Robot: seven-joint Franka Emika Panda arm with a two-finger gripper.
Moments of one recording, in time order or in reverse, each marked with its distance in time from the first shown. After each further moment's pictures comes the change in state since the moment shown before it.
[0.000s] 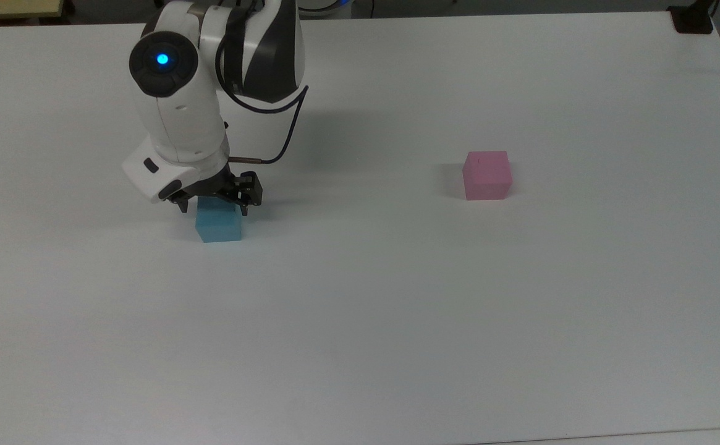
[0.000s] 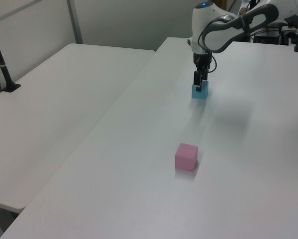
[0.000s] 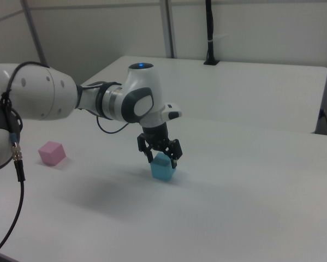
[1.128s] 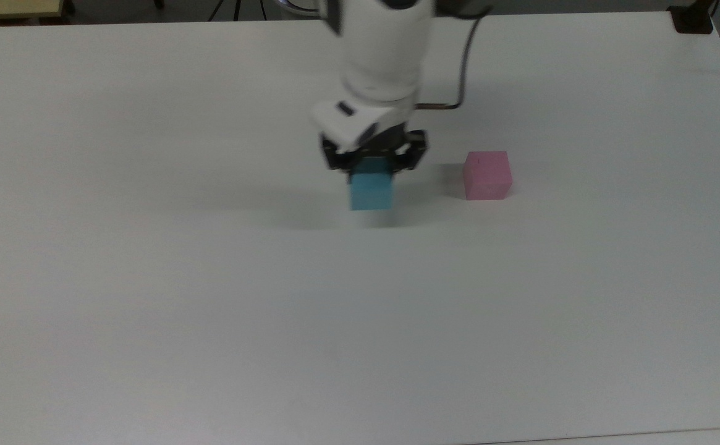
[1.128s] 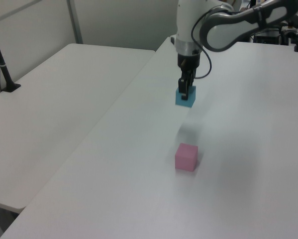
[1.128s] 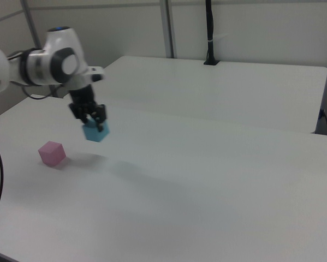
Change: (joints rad) arm 0.354 -0.144 0.025 0.030 0.002 -0.136 0.320
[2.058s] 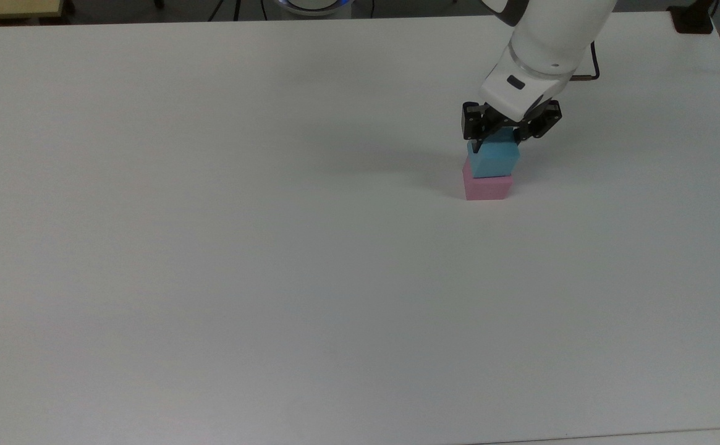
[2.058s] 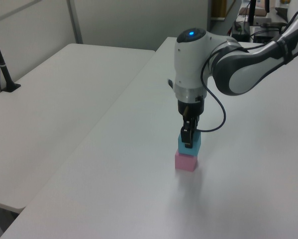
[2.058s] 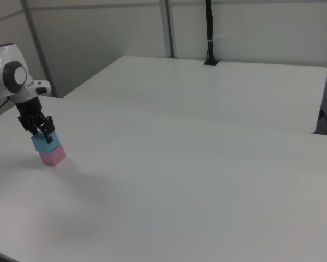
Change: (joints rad) arm 0.302 0.045 0.000 -0.022 0.000 0.000 0.270
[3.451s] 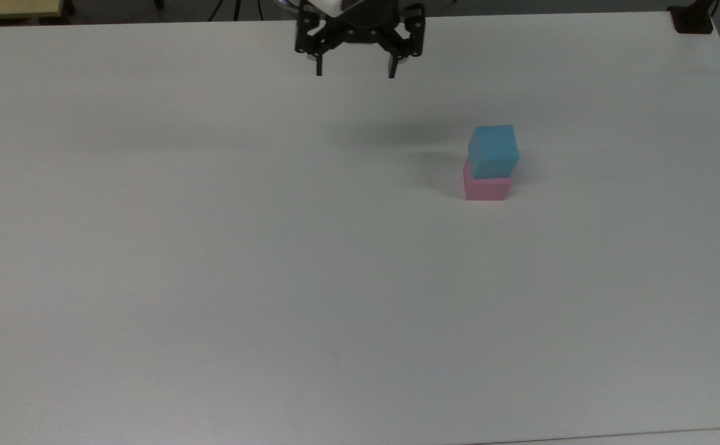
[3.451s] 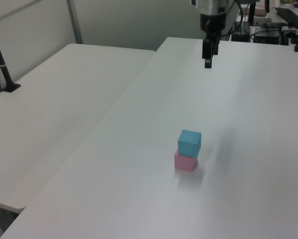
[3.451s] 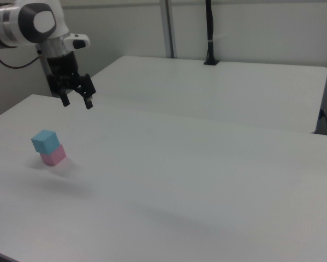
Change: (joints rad) arm -0.292 -0.285 -0.047 0.037 0.003 -0.321 -0.319
